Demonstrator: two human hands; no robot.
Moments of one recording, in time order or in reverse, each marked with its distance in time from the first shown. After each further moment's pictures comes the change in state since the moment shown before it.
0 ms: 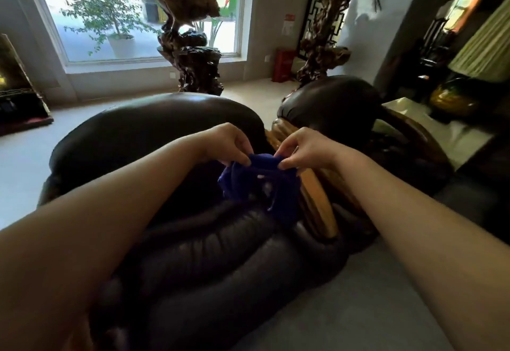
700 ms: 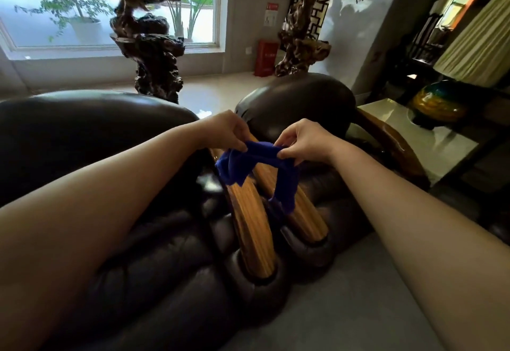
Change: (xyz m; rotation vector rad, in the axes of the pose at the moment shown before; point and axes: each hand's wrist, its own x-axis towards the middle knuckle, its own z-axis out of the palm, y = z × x) left_hand 0.305 0.175 0.106 0.104 0.057 0.089; right_hand 0.065 0.270 -0.235 -0.029 0.104 -0.011
